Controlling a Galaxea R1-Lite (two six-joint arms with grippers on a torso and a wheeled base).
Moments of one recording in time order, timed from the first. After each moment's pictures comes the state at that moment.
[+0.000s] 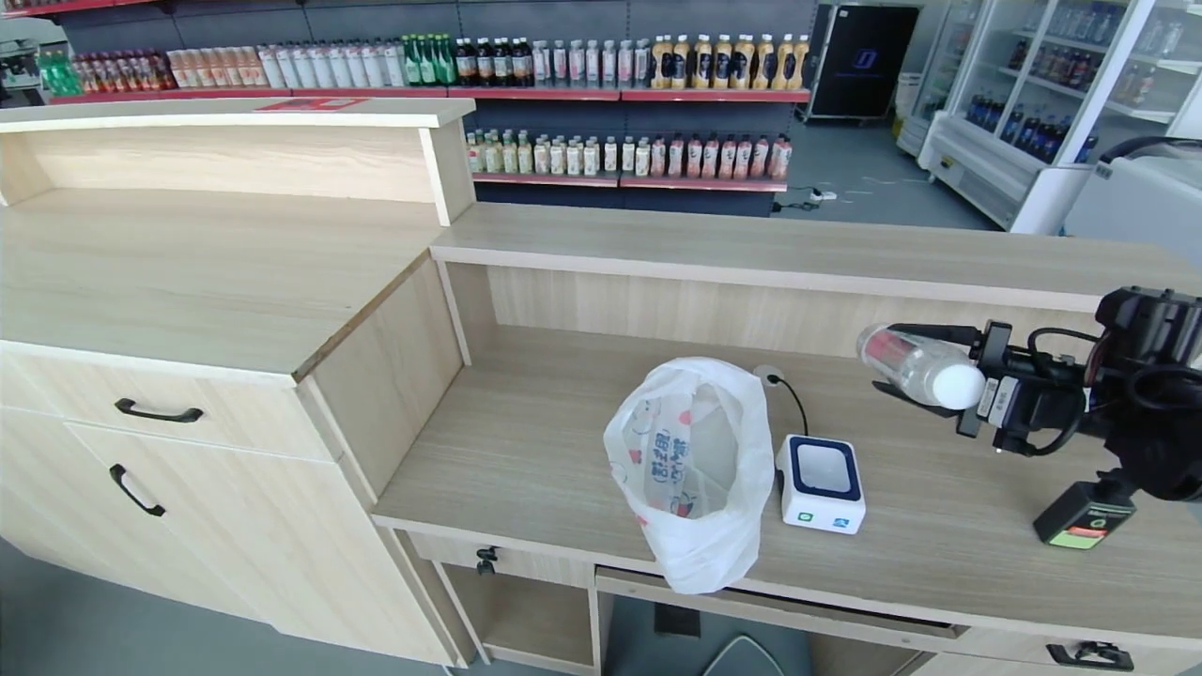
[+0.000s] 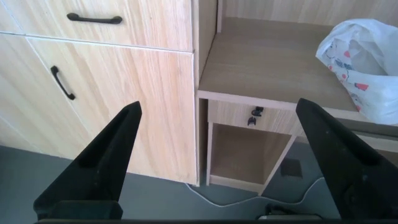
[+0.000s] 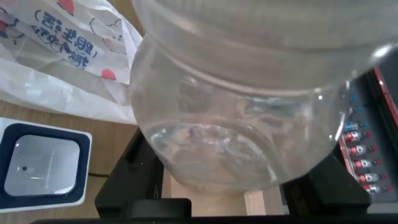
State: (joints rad) left arm 0.00 0.00 0.00 0.00 0.00 0.01; right arm -0.18 1.95 -0.85 -0.97 1.08 -1.45
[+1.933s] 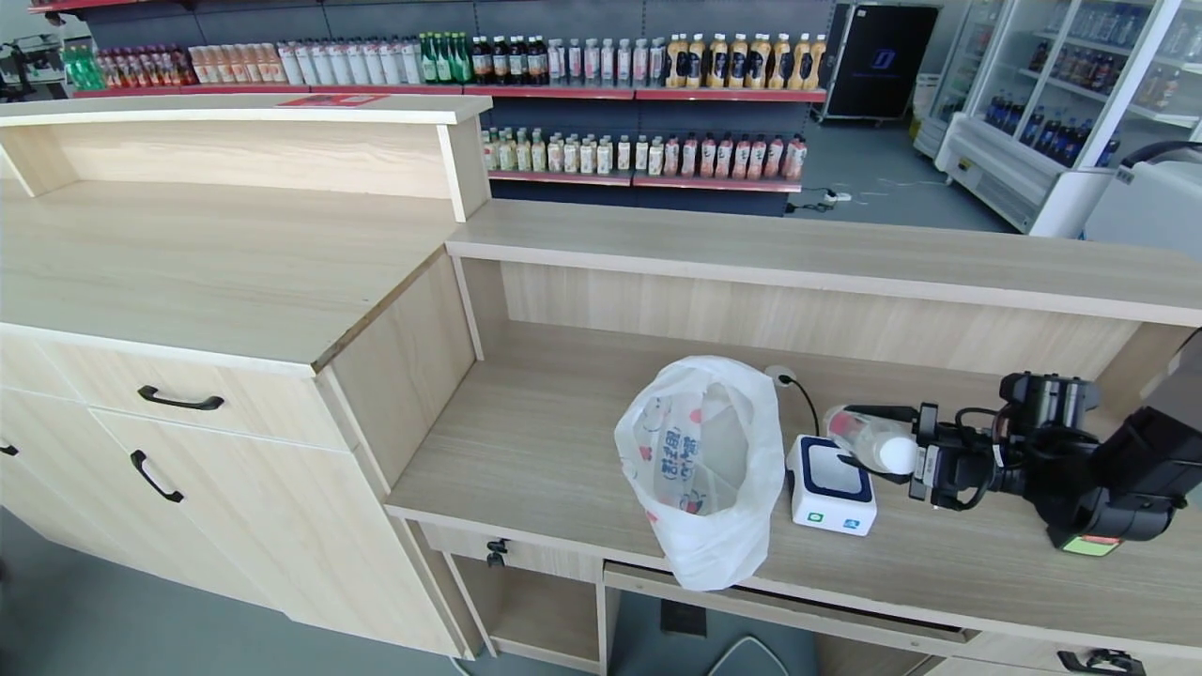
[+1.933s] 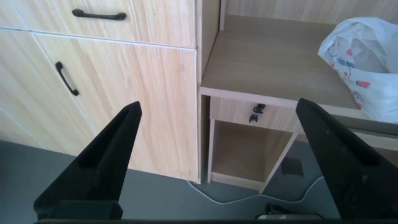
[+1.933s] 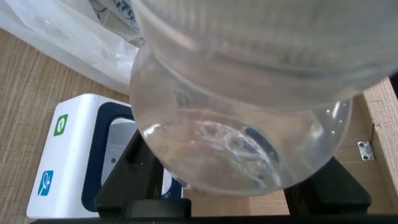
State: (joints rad) left arm 0.00 0.00 0.00 0.00 0.00 0.01; right arm -0.18 2.27 -0.91 -0.97 1.09 -1.54
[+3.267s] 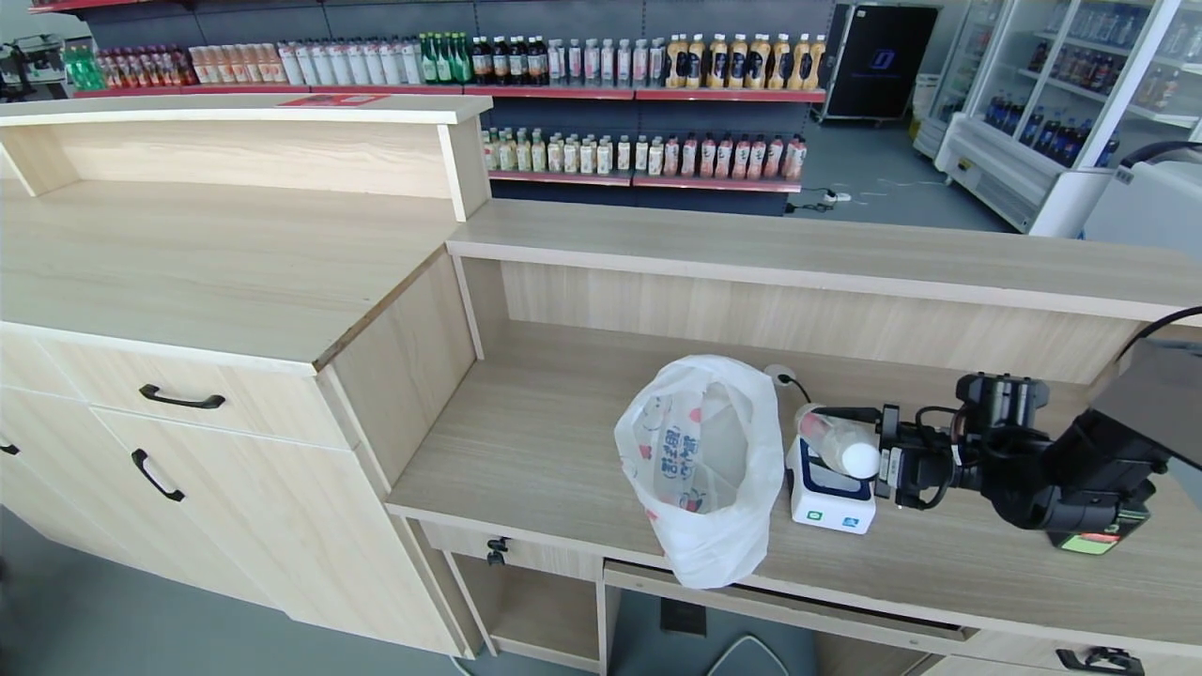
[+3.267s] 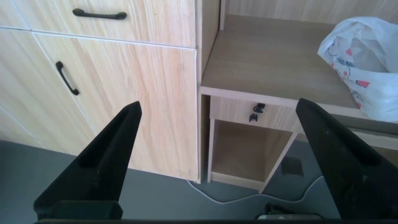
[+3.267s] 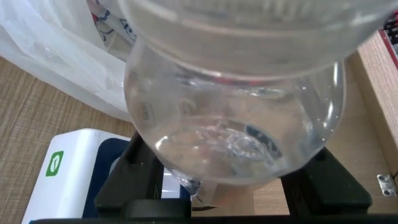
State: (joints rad) left arm 0.00 0.00 0.00 0.00 0.00 0.01; right arm -0.11 2.35 -0.98 -0.97 1.09 -1.53
